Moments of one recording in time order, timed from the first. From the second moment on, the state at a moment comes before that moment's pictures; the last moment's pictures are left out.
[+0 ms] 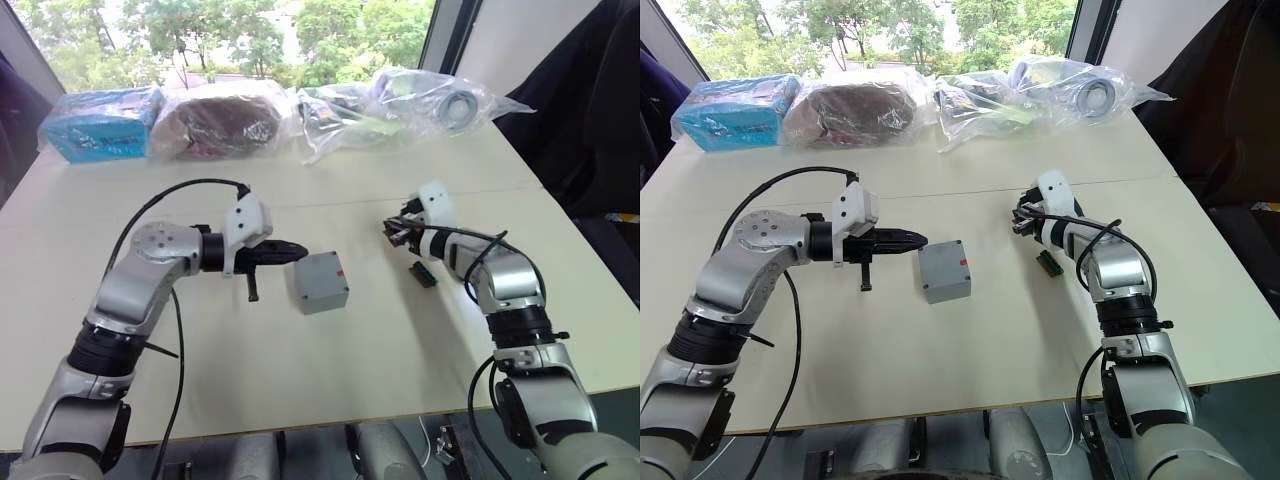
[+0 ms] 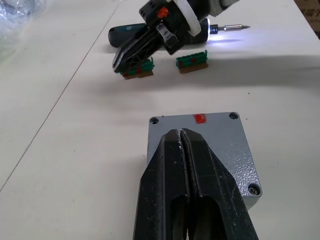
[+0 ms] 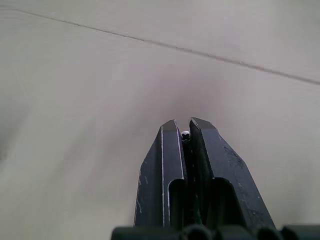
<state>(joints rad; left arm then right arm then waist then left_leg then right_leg) -0.57 0.64 -0.14 -0.14 -0.34 0.45 -1.10 -0.66 -0.41 0.03 0.25 0.21 0.66 0.54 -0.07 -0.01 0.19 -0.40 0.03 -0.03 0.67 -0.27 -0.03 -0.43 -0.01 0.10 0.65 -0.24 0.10</state>
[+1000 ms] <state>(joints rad) -0.58 0.63 -0.14 -0.14 -0.34 0.45 -1.09 -0.63 -0.41 0.02 0.20 0.20 0.65 0.56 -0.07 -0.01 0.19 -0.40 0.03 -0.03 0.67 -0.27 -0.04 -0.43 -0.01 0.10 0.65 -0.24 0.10</state>
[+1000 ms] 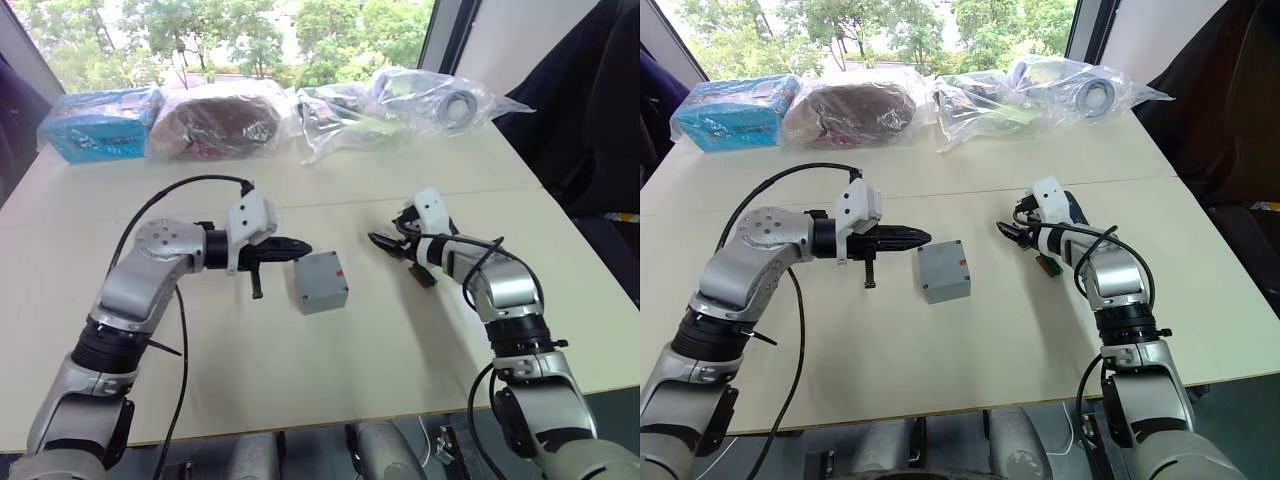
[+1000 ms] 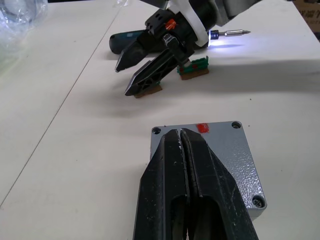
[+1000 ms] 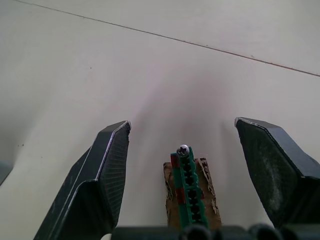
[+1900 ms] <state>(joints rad) -0.58 0.63 -0.14 -0.15 -0.34 0.45 -1.09 -0.63 -0.41 0.02 0.21 0.20 0.65 0.56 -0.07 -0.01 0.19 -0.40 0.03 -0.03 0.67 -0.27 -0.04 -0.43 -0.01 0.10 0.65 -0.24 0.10</state>
